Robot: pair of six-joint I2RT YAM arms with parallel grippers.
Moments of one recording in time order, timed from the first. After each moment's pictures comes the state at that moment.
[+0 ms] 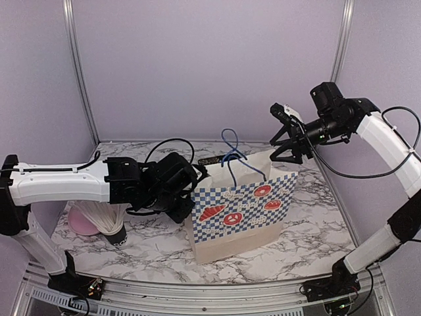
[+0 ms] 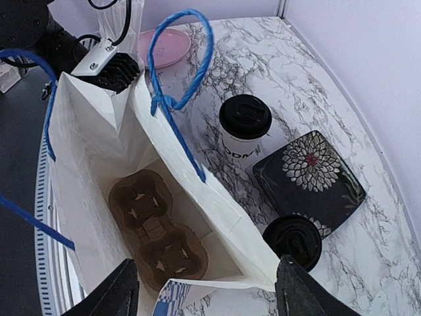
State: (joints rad) left arm -1.16 1.58 1.31 -0.73 -0.35 -0.26; right arm 0.35 1.45 1.64 -1.12 -0.75 -0.73
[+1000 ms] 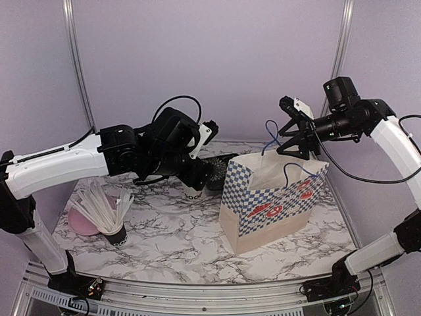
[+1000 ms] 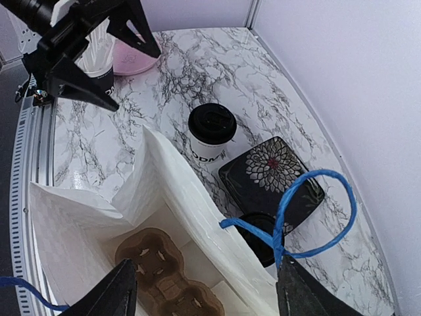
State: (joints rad) left arm -1.11 1.65 1.60 -0.66 -0.37 -0.11; right arm 0.35 1.35 1.63 -1.06 -0.65 -0.71
